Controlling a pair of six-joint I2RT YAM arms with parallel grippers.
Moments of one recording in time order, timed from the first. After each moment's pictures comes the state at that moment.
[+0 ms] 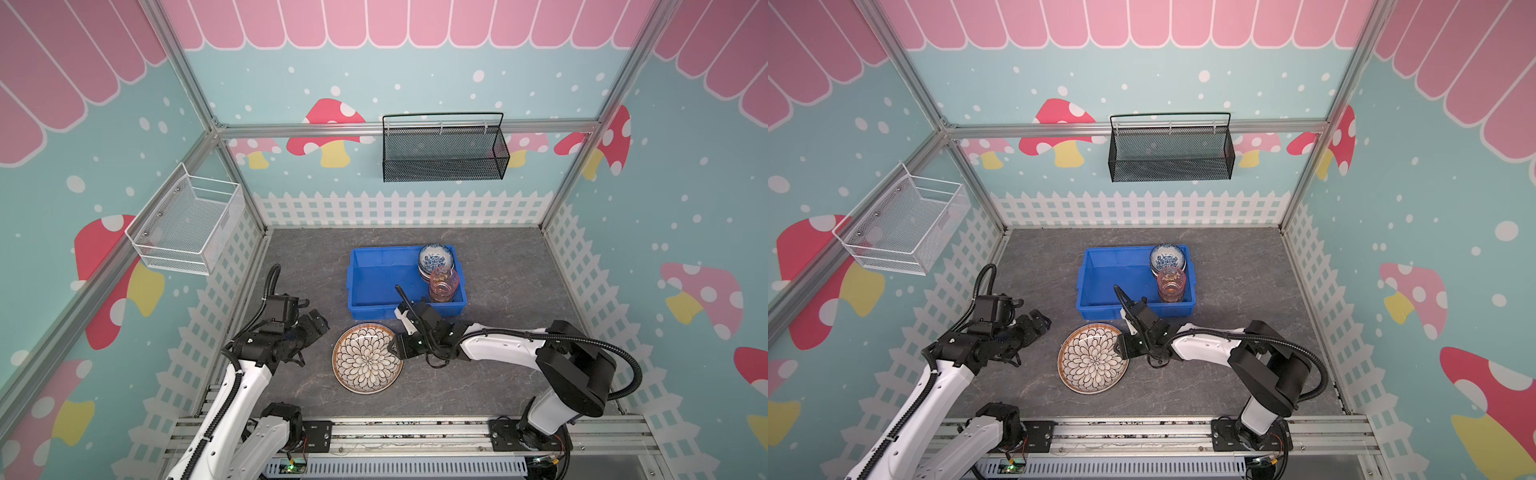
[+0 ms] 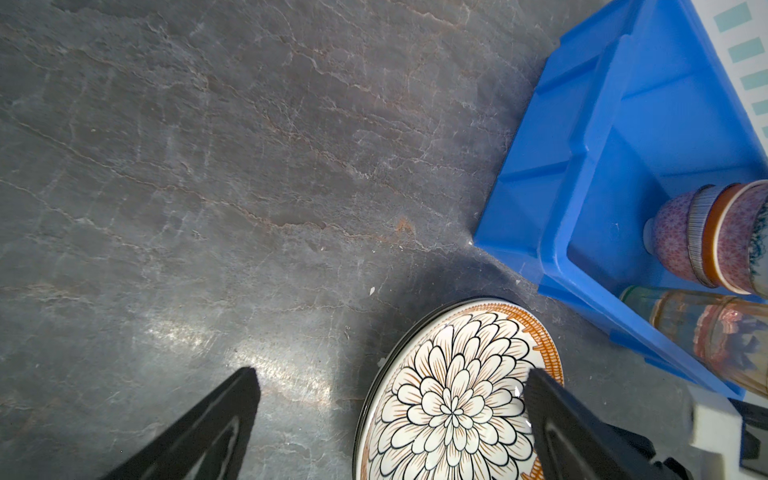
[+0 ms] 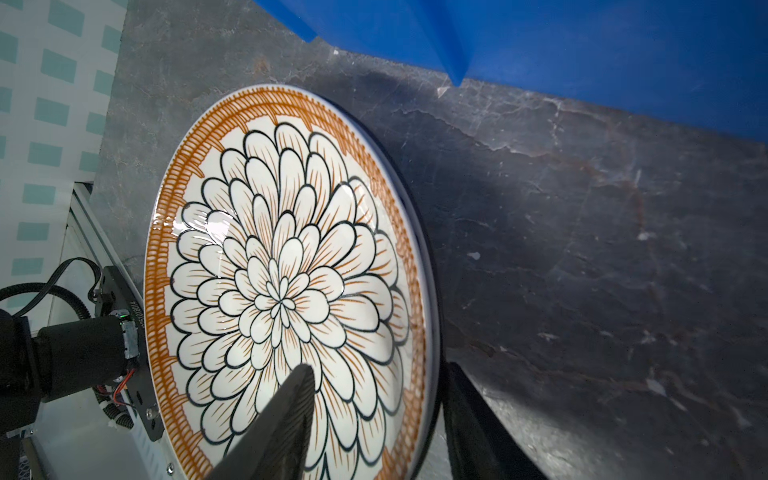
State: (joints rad) left arm -0.11 0.84 0.73 -0.89 0.05 -0.77; right arm 0.92 1.63 0.85 -0.09 -0.23 0.61
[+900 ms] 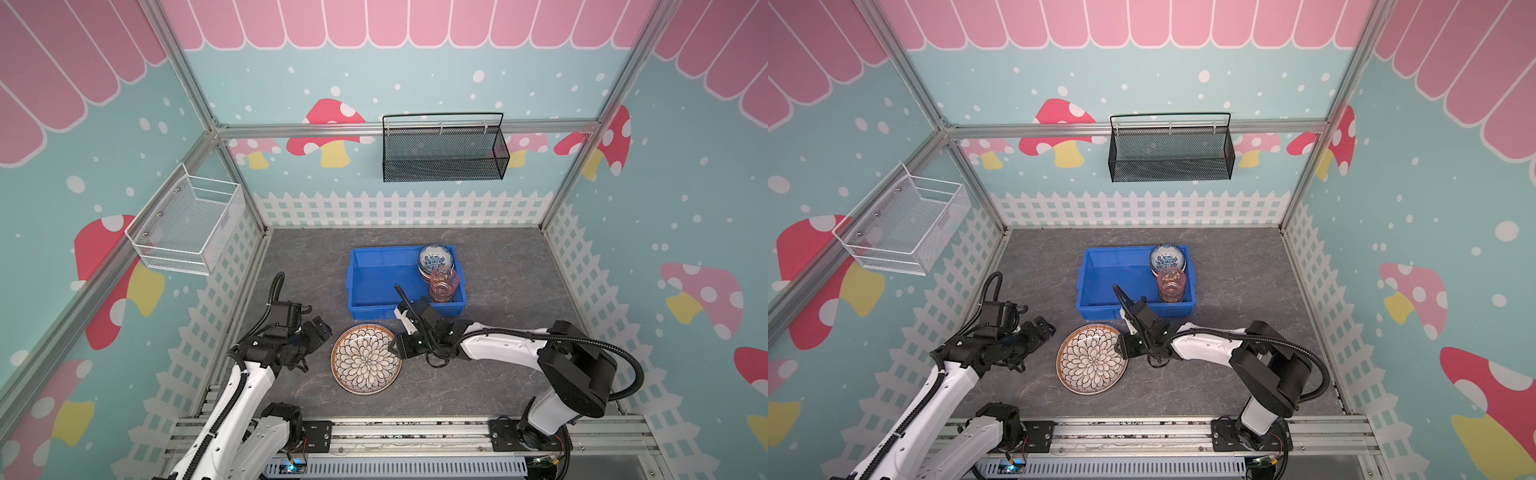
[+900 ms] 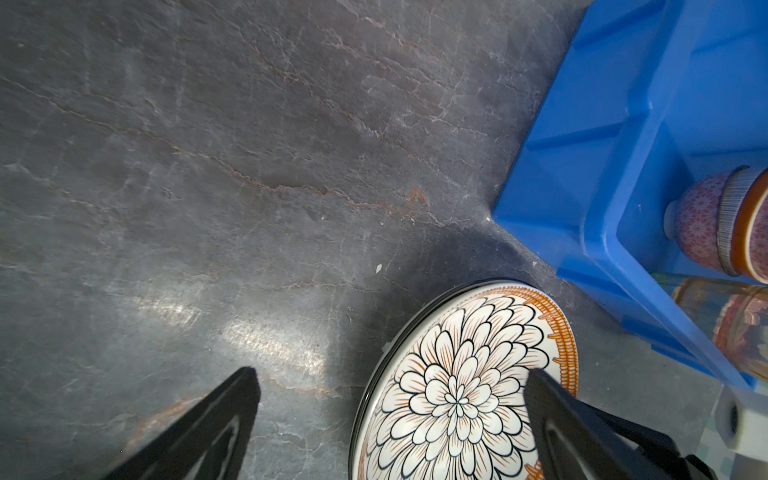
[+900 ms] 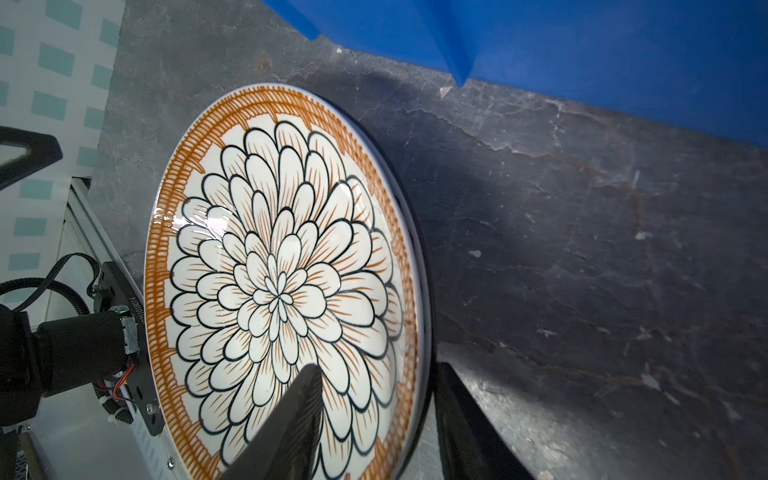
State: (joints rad) left arm -0.11 0.84 0.66 -0.86 0.11 -0.81; right arm 0.92 1.62 0.86 -0.12 -0.22 0.60
